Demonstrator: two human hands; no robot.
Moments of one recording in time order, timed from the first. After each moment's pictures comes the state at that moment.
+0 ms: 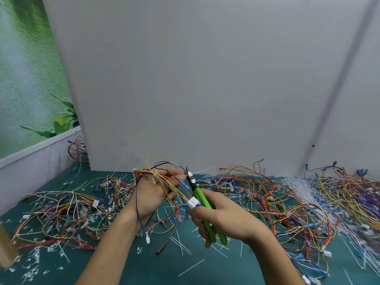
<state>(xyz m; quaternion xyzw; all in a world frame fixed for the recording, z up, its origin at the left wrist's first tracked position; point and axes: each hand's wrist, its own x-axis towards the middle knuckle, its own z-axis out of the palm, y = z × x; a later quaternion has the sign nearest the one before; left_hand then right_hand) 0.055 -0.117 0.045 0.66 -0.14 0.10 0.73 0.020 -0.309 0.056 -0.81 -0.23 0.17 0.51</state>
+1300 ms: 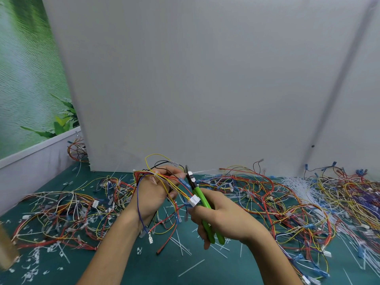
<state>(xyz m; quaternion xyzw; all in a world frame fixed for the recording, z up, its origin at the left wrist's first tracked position) 0.052 -0.122 0.047 0.66 -0.13 0.11 0.74 0.022 -0.306 0.051 -0.80 -0.23 0.15 0.53</state>
